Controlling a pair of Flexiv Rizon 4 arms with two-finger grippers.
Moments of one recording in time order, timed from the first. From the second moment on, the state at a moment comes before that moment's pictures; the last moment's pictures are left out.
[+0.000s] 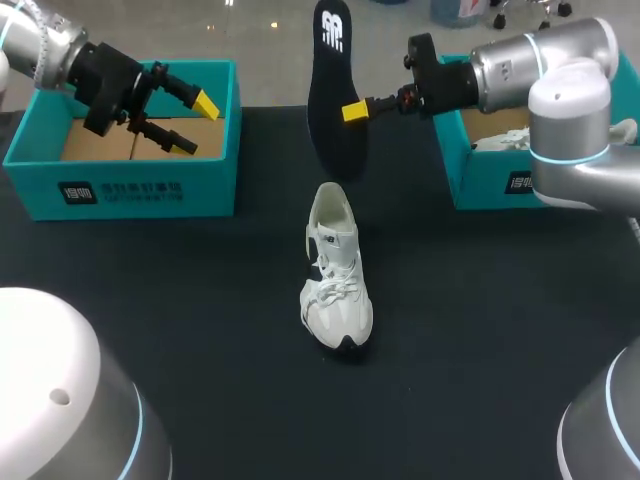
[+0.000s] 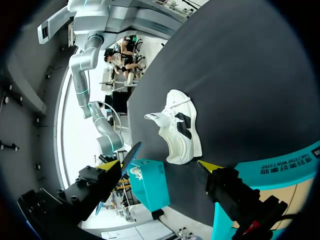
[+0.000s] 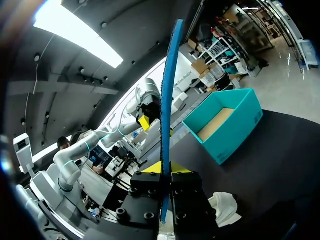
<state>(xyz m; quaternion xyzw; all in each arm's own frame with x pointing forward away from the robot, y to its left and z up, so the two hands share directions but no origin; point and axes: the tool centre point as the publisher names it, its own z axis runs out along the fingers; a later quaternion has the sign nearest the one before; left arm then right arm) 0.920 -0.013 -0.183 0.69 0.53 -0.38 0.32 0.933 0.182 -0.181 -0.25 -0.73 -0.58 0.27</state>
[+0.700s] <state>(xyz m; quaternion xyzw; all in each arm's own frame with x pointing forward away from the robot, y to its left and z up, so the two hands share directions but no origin) 0.920 -0.013 -0.183 0.69 0.53 -0.38 0.32 0.944 0.189 -0.210 -0.23 -0.81 -0.52 0.15</state>
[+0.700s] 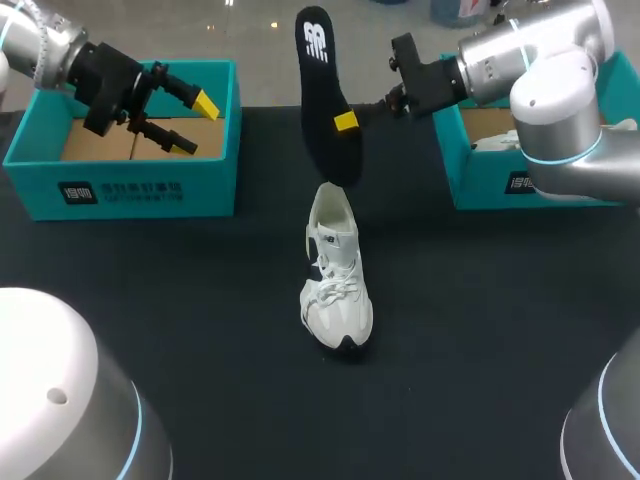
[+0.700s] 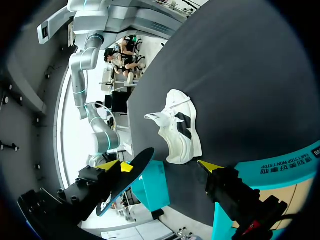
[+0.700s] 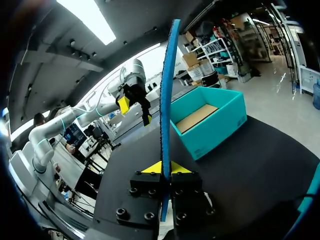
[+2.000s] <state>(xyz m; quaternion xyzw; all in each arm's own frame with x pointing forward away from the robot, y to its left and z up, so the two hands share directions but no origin) 0.920 -0.013 -0.183 0.69 0.53 -0.38 0.32 0.942 0.237 -0.261 -0.27 -0.76 -0.58 0.10</state>
